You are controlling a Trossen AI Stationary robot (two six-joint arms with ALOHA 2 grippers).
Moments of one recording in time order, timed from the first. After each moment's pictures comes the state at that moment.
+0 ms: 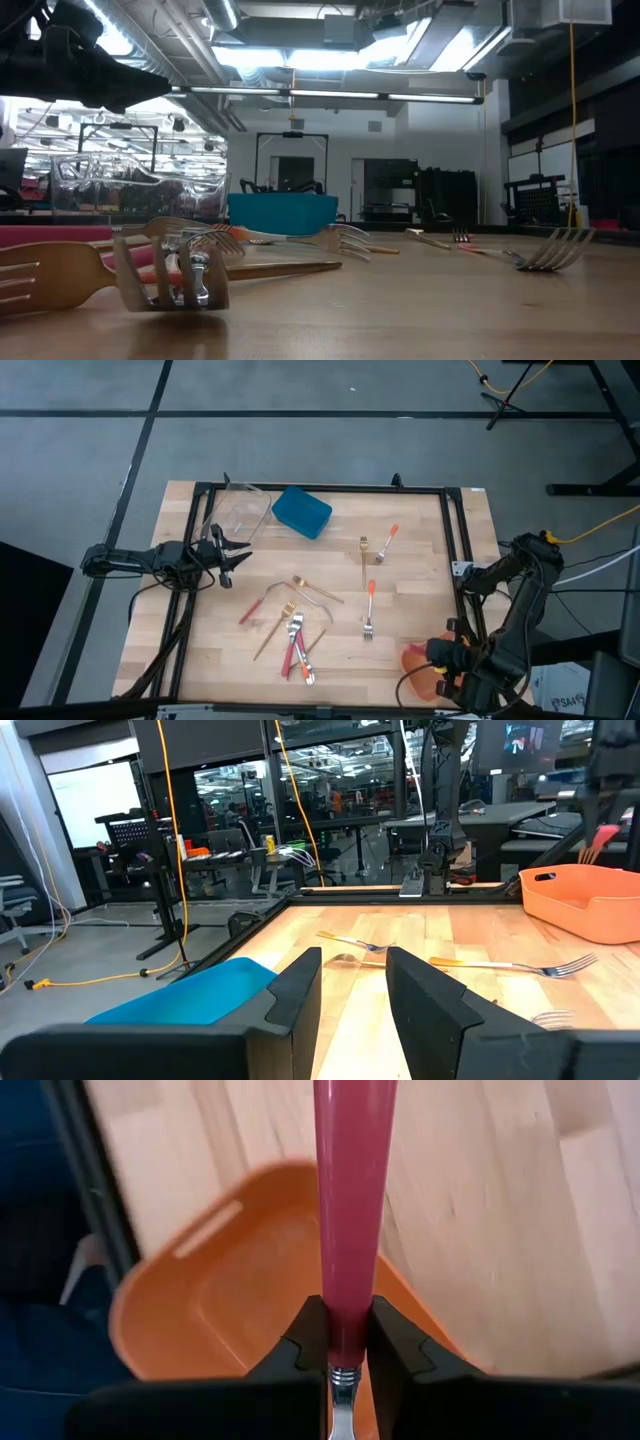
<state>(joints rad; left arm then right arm) -0.07 0.00 0.01 0.06 -0.38 0.11 1.10 1.57 1.33 -1.27 0.27 1.38</state>
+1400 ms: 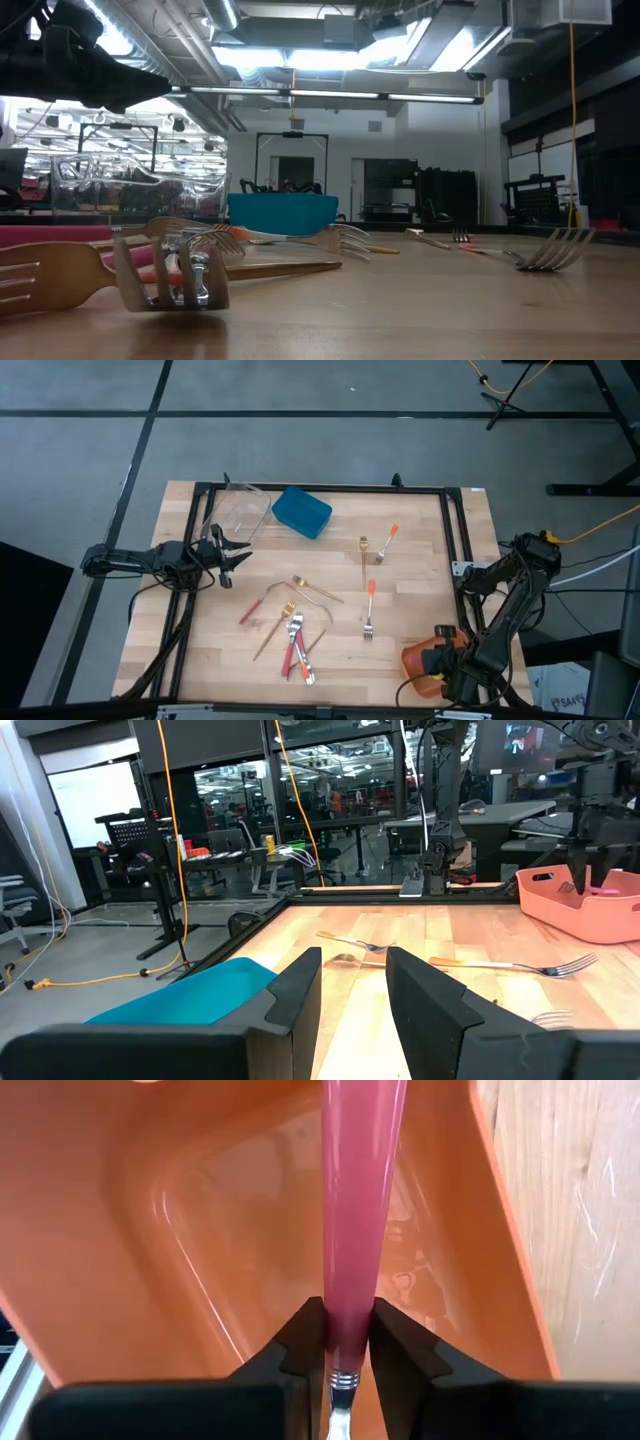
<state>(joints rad) -0.07 0.00 0.01 0.06 -0.38 0.11 1.11 1.57 1.03 -0.94 0.07 1.09</state>
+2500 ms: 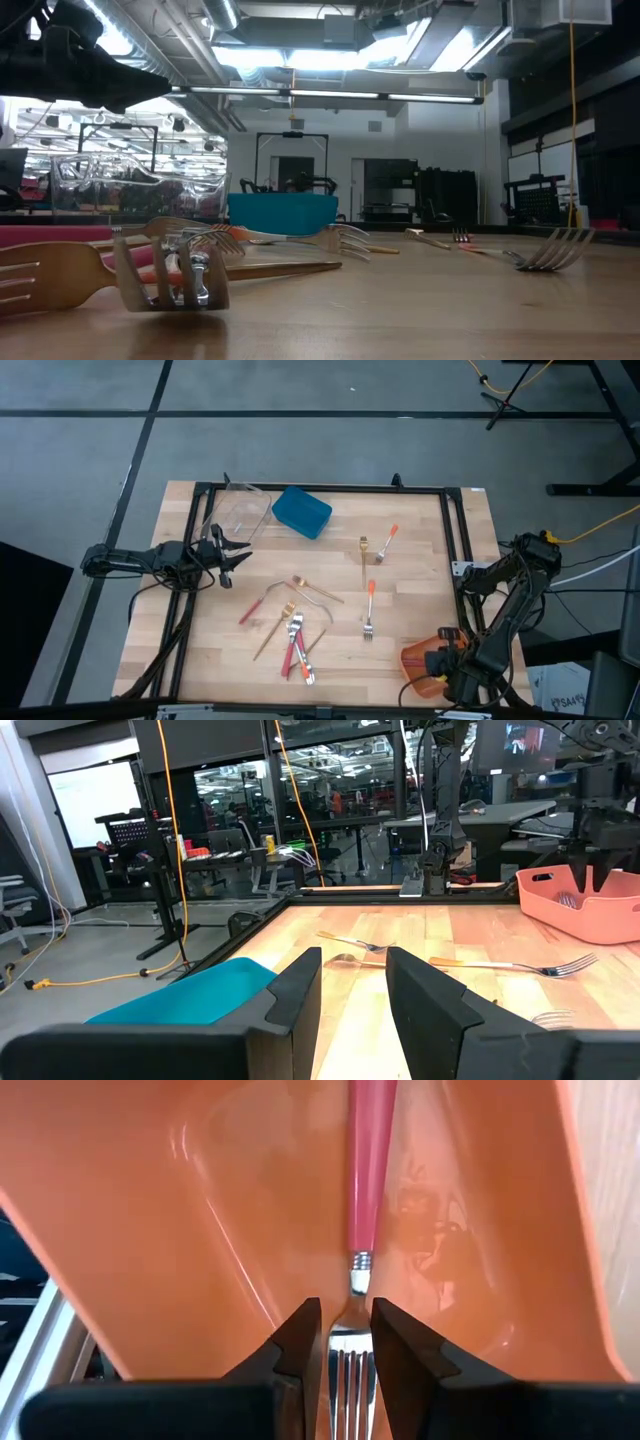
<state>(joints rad) -0.07 0.00 0.01 0.06 -0.38 0.11 1.11 1.57 1.04 -0.94 -0.02 1.09</state>
